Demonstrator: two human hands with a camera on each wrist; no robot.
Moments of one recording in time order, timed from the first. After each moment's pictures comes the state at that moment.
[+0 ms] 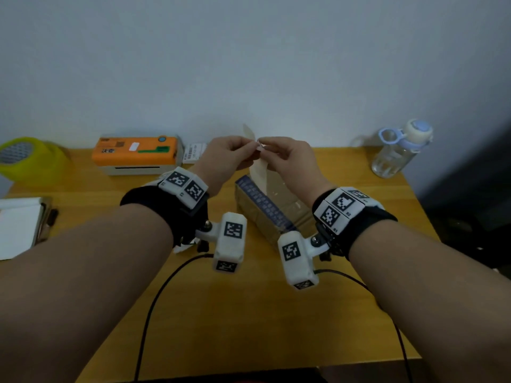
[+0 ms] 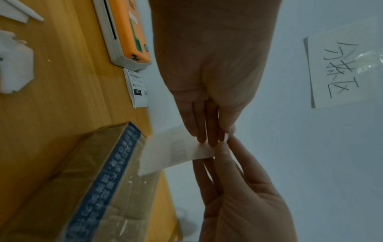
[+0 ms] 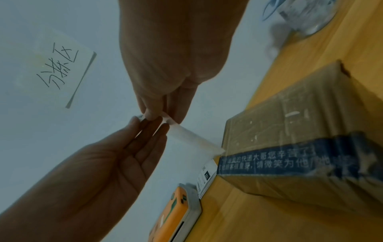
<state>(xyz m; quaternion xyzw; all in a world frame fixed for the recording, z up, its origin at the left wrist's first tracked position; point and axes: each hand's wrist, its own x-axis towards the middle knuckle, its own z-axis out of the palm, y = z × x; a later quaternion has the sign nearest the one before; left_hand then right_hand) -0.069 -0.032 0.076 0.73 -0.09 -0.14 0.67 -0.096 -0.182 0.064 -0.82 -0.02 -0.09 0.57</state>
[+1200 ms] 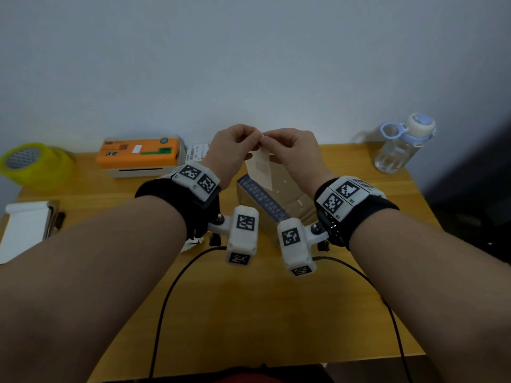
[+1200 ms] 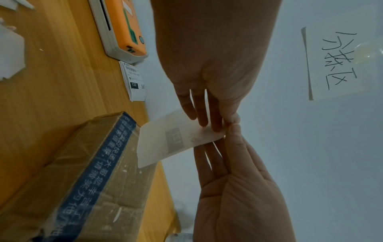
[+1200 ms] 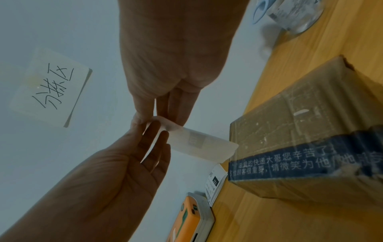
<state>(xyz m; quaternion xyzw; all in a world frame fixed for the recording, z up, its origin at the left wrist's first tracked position) -0.066 -0.046 0.081 0.75 -0.10 -0.06 0.65 -0.092 -0.185 0.073 -0.76 -0.01 -0.08 0.65</state>
